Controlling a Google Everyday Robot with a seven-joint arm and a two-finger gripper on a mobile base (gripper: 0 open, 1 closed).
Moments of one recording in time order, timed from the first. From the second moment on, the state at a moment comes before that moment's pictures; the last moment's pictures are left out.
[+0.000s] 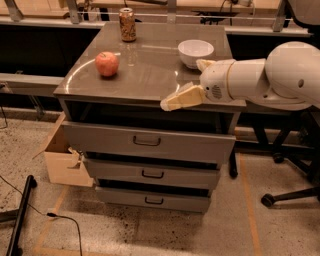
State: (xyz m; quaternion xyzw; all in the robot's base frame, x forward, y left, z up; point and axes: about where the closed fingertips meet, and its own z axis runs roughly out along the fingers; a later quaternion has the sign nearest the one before) arm 0.615 -0.060 0.914 -0.42 0.72 0.20 0.51
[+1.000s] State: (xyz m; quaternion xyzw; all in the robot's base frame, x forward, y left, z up) arm 0.628 -0.024 0.899 -0.41 0.72 0.18 0.53
